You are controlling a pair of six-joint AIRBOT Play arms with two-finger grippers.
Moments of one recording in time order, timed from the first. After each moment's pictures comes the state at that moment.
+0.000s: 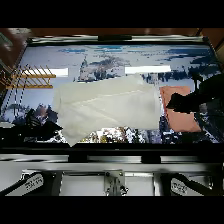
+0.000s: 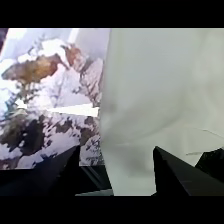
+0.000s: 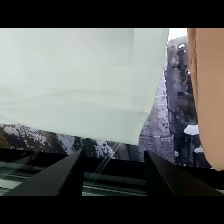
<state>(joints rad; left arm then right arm) 0.45 -1.18 0.51 0.75 -1.05 -1.12 -0.21 -1.29 1.23 1.95 -1.43 -1.66</state>
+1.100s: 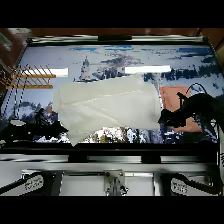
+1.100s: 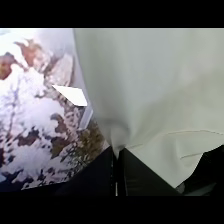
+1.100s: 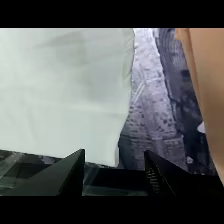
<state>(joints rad) 0.31 -1.25 0.51 0.72 -0.99 -1.11 -0.19 -1.37 0.95 1.95 -1.23 -1.63</state>
